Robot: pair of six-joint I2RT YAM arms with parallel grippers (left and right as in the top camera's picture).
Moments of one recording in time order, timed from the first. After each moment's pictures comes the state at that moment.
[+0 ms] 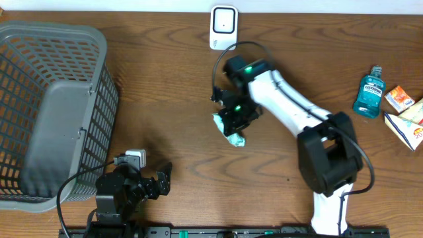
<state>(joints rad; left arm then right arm) -0.05 0.16 0.16 -0.64 0.30 -0.20 0.48 2.08 1.62 -1.22 -0.54 -0.17</state>
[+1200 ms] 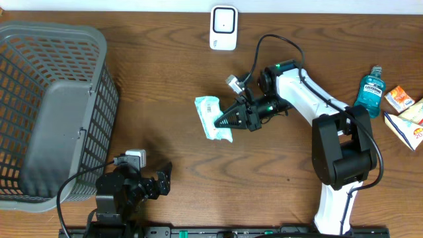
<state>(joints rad) -0.05 0.16 0.16 -0.64 0.30 -0.20 0.33 2.08 1.49 -1.50 -1.51 -1.21</state>
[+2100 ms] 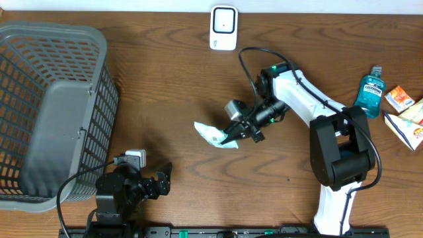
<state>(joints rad) -0.05 0.16 0.16 -0.64 0.30 -0.20 0.36 2.08 1.49 -1.50 -1.21 -1.93</state>
